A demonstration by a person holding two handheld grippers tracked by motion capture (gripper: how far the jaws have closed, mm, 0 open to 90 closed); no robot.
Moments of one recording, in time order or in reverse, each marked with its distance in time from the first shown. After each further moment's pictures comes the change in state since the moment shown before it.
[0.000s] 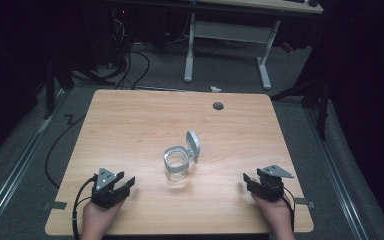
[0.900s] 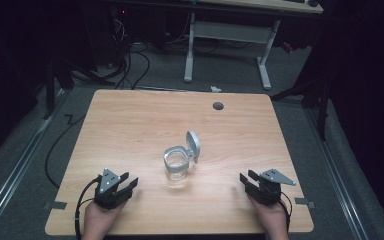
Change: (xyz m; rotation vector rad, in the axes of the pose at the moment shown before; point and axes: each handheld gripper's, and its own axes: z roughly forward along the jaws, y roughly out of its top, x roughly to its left) left arm -0.010 -0.006 0.000 0.013 -0.066 0.033; right arm 0.016 -0.006 -0.004 -0.089 0.092 0.021
